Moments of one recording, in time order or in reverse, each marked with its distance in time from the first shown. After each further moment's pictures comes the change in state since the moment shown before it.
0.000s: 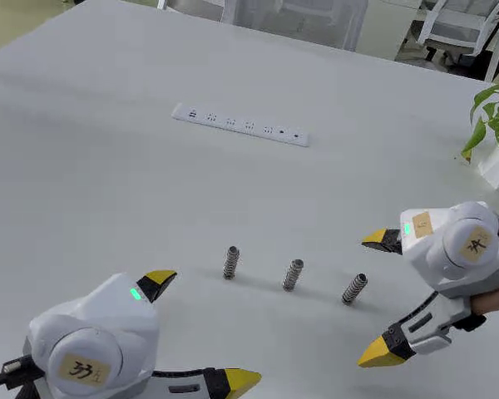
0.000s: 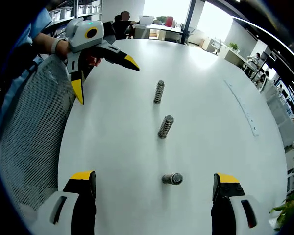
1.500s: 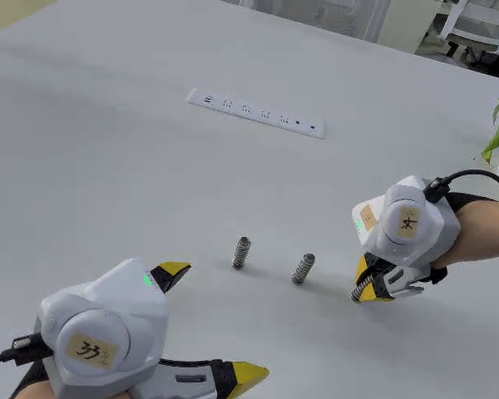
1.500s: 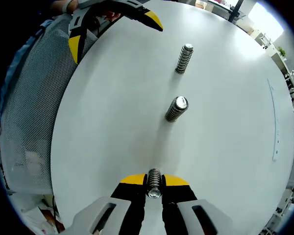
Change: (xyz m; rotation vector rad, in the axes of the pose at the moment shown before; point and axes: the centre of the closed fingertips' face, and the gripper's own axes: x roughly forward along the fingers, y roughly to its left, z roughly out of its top) left arm 0.001 -0.005 -0.001 -0.028 -0.002 -0.041; right arm 0.035 -0.020 -0.019 -0.313 0.380 0.228
